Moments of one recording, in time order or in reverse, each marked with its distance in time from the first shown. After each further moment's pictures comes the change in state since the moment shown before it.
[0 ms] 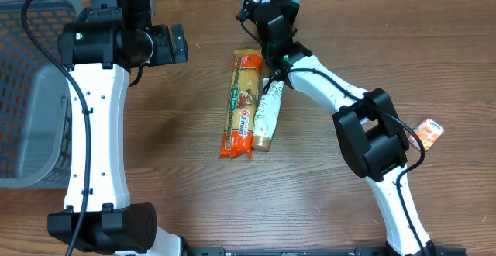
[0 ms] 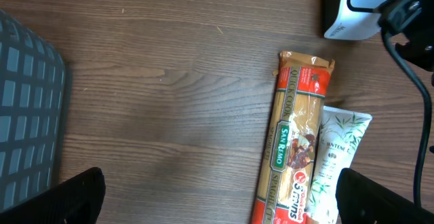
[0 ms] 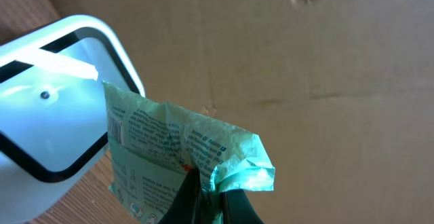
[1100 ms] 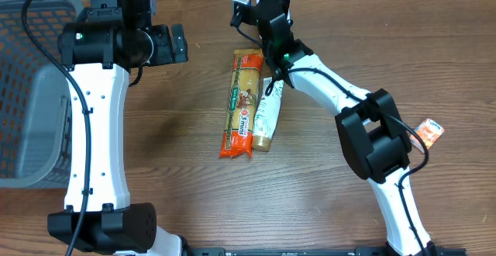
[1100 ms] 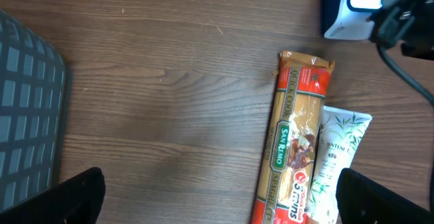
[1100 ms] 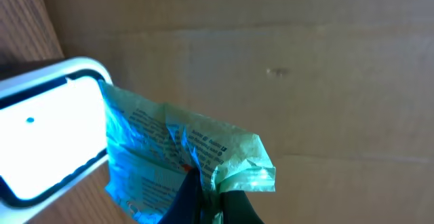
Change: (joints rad) left arm 0.000 0.000 0.000 0.000 0.000 0.000; right arm 0.001 -0.029 0.001 0.043 -0.143 -0.217
